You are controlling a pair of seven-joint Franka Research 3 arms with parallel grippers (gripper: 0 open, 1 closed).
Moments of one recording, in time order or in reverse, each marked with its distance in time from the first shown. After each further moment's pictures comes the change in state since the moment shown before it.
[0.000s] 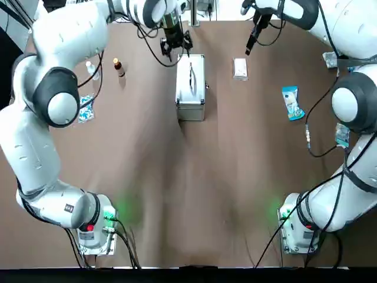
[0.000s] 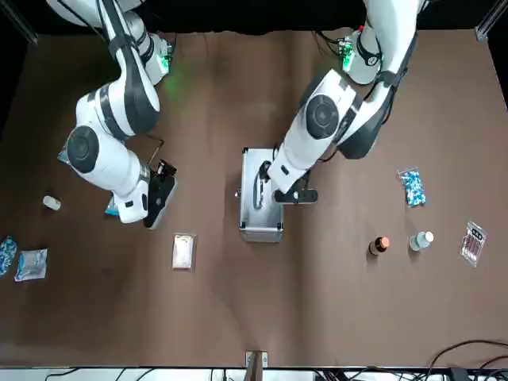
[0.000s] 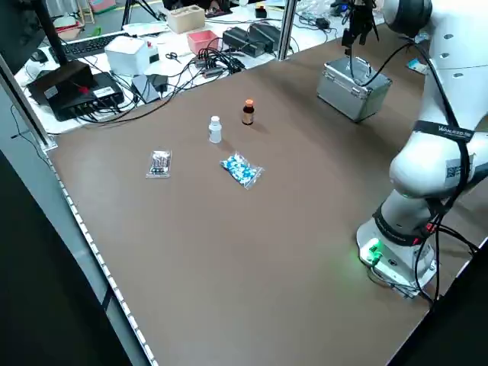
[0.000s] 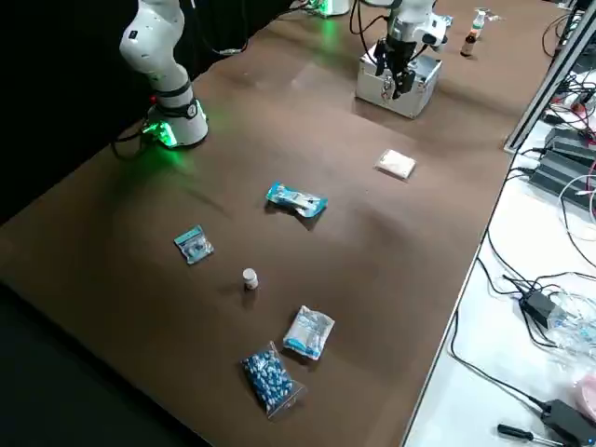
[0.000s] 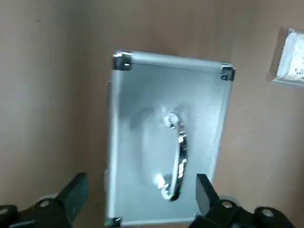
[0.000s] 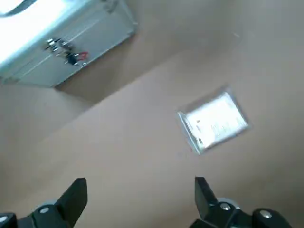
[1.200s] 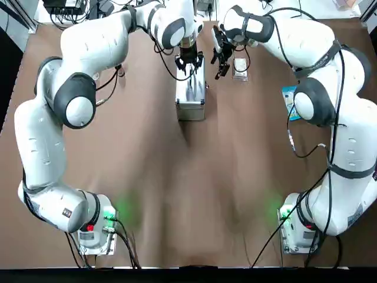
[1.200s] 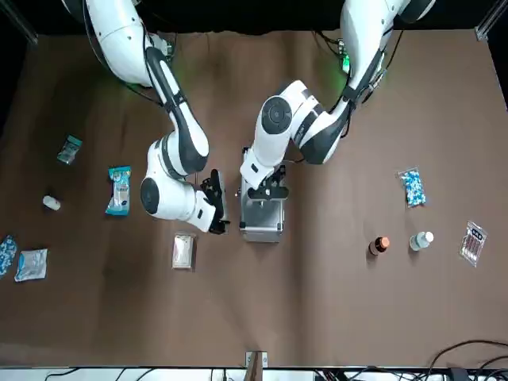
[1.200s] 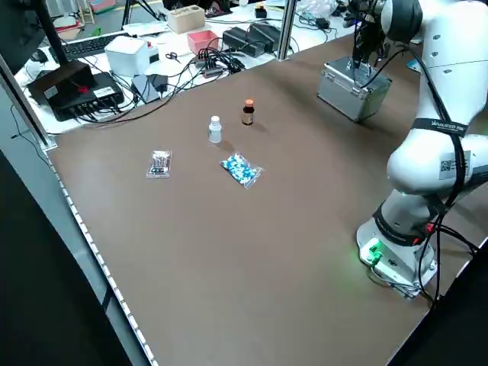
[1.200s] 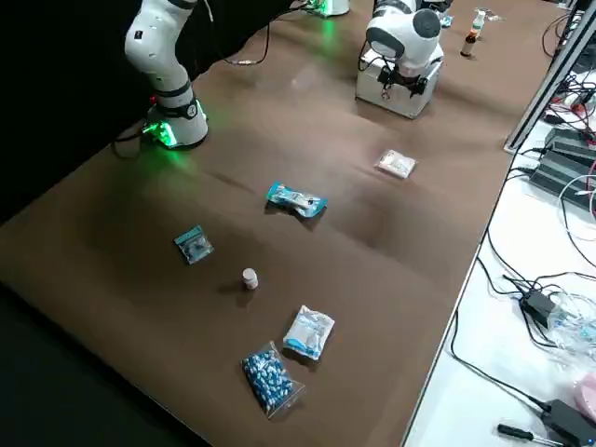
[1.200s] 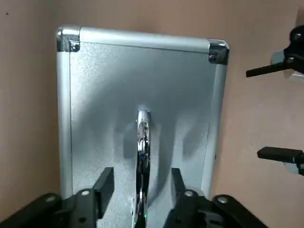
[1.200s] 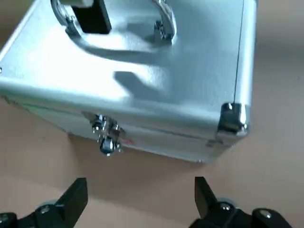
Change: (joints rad) left arm -0.106 0.101 0.003 0.048 0.177 0.024 -0.126; right arm 0.138 0.299 0.012 0.093 0.474 0.205 -0.821
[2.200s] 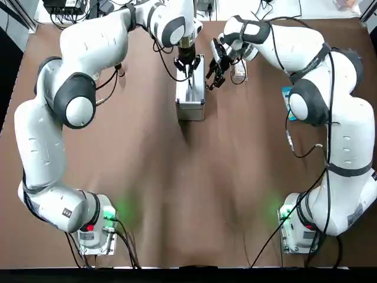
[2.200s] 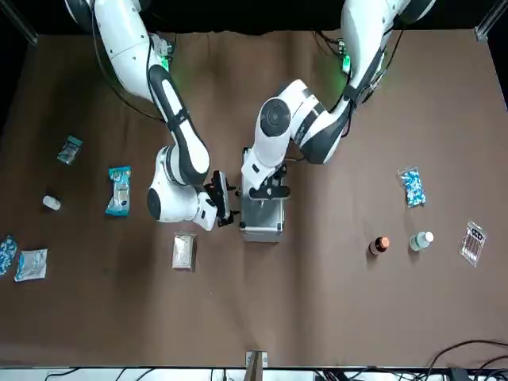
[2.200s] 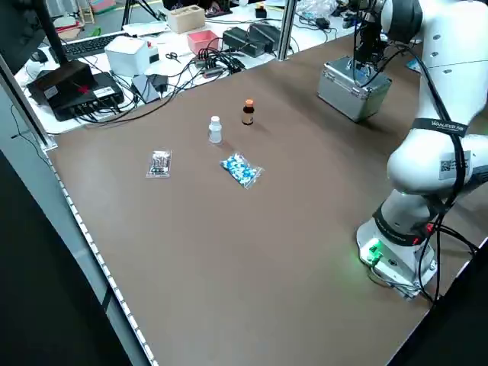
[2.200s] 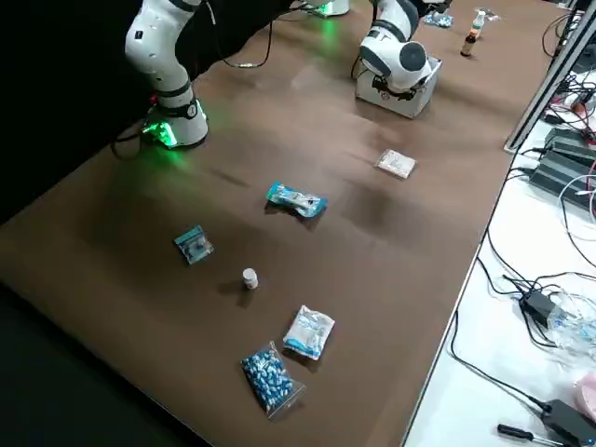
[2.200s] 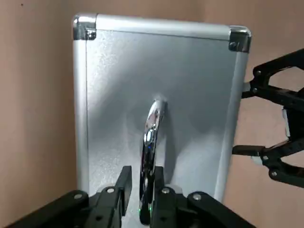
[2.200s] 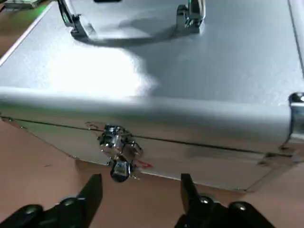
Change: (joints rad) left arm 0.000 -0.001 0.000 0.016 0.003 -0.077 0.000; right arm 0.009 0.050 -0.001 -0.057 0.212 -0.008 -0.118
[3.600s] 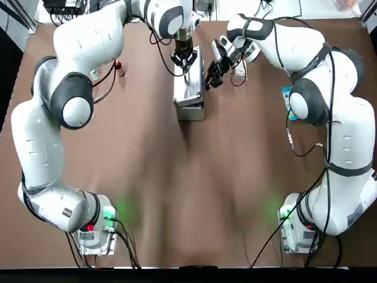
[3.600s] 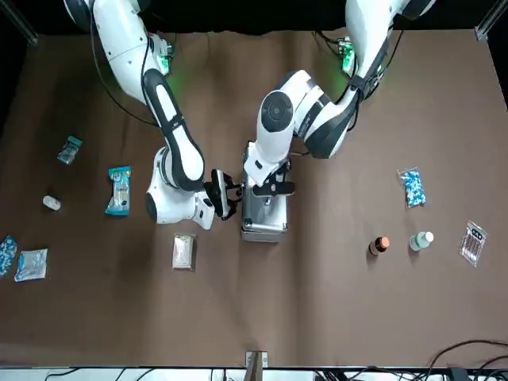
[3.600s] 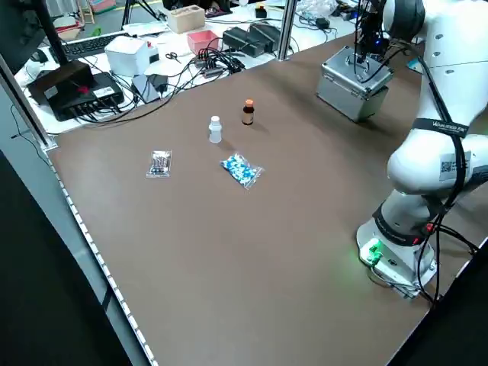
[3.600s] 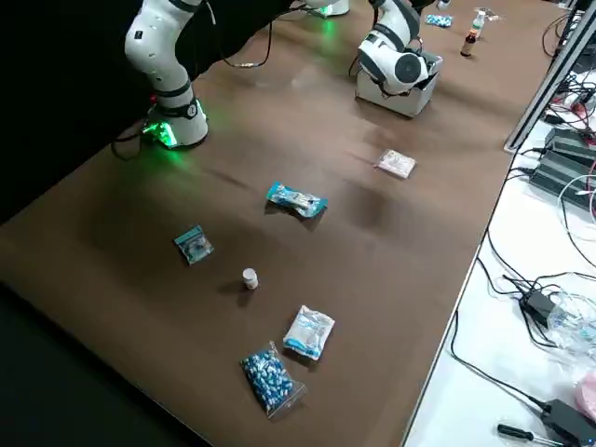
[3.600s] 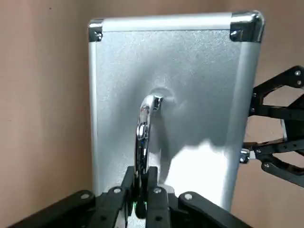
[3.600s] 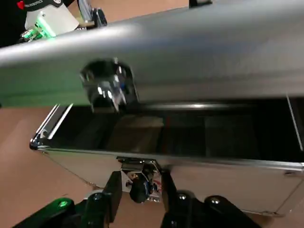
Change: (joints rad) left arm 0.012 -0.028 -0.004 0.044 -0.001 -0.114 0.003; right arm -0.006 -0.001 -0.007 -0.017 0.139 -0.087 -0.028
